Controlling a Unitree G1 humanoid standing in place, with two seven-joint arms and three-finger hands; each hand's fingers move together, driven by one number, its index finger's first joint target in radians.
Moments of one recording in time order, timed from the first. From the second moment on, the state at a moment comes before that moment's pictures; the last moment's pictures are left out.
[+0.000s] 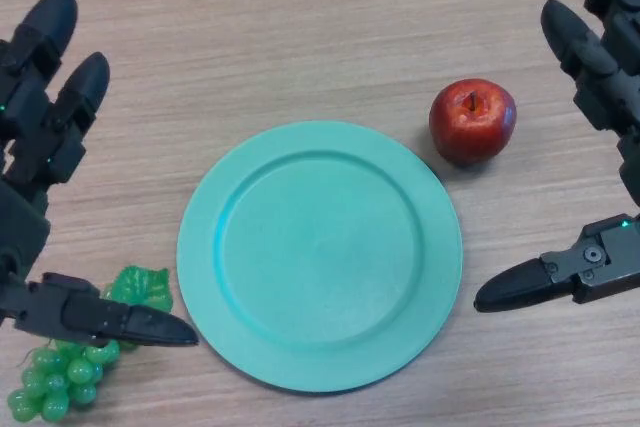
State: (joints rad) left arm 0.08 0.23 0.34 -0.86 -0.30 0.46 -0.30; right arm -0.15 -0.30 -0.08 -0.99 0.23 0.78 0.08
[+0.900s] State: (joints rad) left arm 0.27 0.16 0.46 -0.43 -0.01 -0.05 -0.35; right arm -0.17 -0.24 0.04 -0.99 0.14 0.78 0.05
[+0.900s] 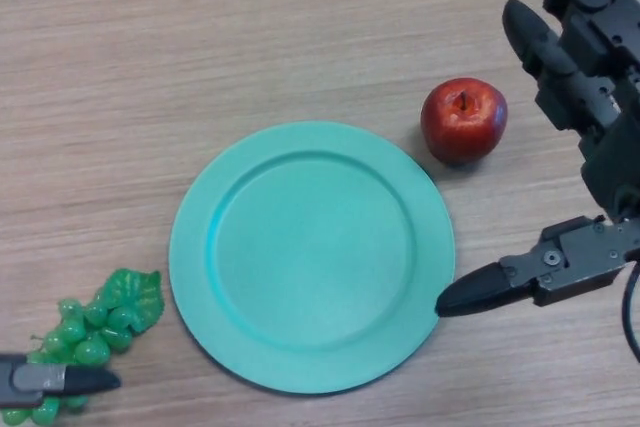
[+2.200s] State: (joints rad) left arm 0.27 0.30 0.42 0.05 0.70 -0.40 0.03; right arm -0.23 -0.21 0.08 -0.99 0.17 0.84 0.02
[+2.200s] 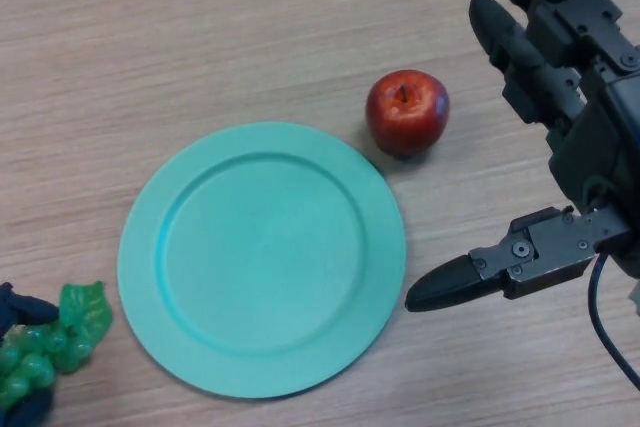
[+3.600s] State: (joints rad) left arm 0.24 0.16 0.53 -0.79 0.09 0.02 -0.58; right arm -0.22 -0.26 0.12 -0.99 0.23 0.84 -0.06
